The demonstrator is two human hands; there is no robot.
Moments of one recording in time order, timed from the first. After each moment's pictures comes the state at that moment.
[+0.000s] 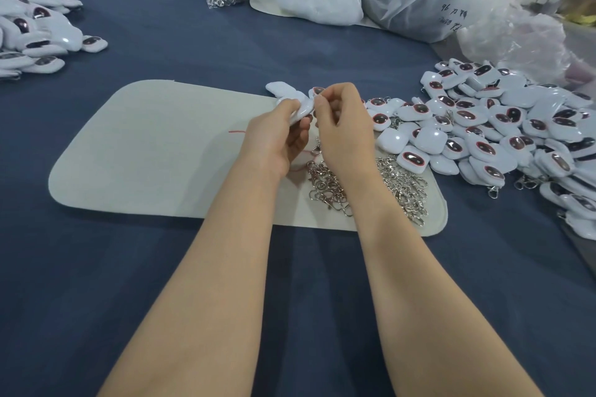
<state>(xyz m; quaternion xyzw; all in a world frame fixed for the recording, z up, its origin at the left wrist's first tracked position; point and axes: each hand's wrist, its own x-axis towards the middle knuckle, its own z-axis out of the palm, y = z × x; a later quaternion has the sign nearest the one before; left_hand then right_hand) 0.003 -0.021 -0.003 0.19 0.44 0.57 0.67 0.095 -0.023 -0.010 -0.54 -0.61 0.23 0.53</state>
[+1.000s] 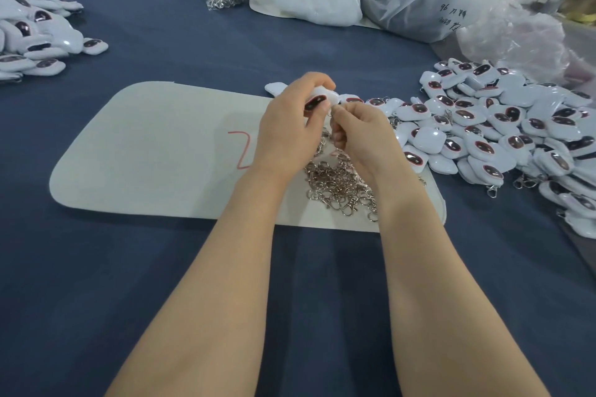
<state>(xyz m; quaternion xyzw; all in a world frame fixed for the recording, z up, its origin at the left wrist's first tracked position) 0.010 -0.028 -0.006 0.68 0.47 0.53 0.19 0.123 -0.021 -0.004 -0.56 -0.53 0.40 0.49</state>
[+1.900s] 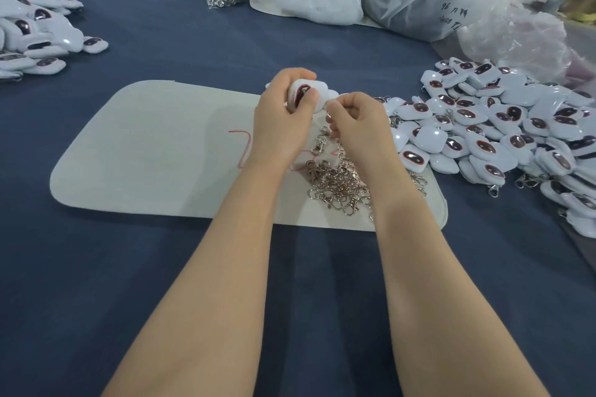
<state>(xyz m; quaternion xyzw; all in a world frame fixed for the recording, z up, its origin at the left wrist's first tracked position) 0.007 -0.025 -0.002 0.53 0.48 0.60 0.37 0.115 -0.022 0.000 -0.59 -0.57 0.30 0.48</state>
